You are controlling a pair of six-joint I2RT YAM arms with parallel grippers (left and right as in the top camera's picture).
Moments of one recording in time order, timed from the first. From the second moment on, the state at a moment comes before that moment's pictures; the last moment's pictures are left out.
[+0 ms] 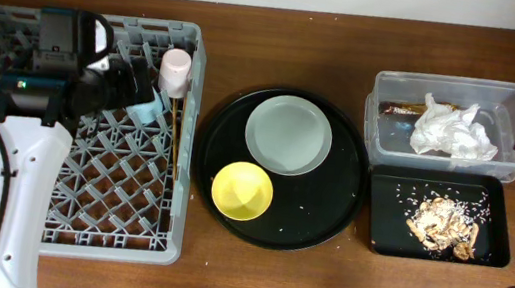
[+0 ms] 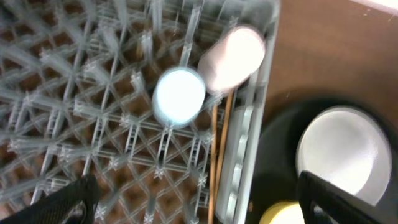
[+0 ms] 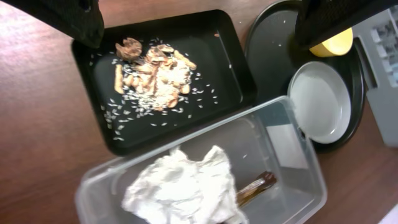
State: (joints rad) left arm 0.01 1.48 1.51 -0.98 0.03 -0.27; right arm -0.72 1.71 1.92 -1.54 -0.42 -0.21
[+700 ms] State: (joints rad) left arm -0.73 1.54 1.20 -0.88 0.07 -0.27; right arm -0.77 1.71 1.92 -1.54 -0.42 -0.21
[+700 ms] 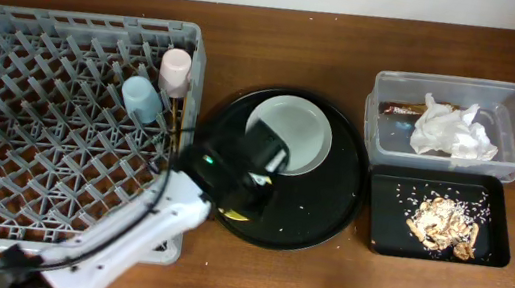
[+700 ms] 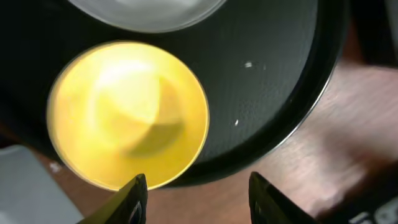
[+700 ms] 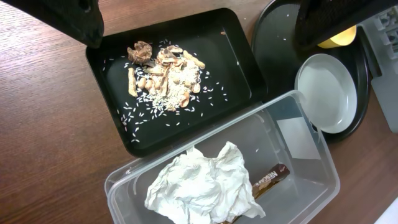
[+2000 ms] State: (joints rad) left arm -0.83 1.80 1.13 -0.65 -0.09 -0.30; right arm -0.77 1.71 1.92 -1.54 -0.42 -0.21
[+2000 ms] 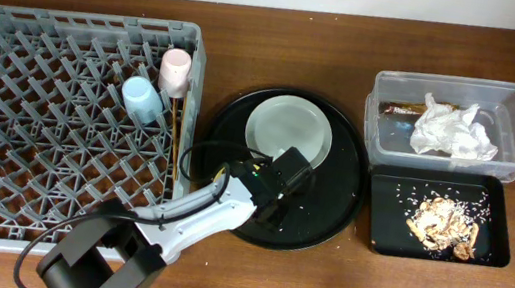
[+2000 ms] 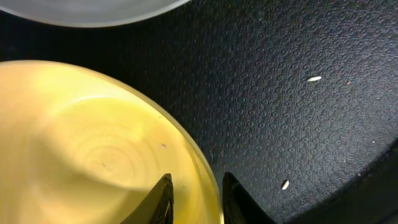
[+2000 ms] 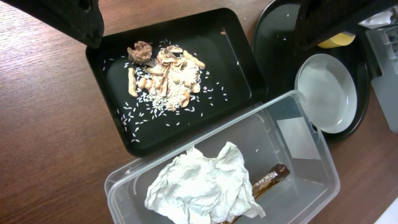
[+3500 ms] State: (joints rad) left arm 0.14 1.52 1.72 -1.46 0.78 0.19; right arm -0.77 1.71 1.92 -1.55 -0.42 -0.21
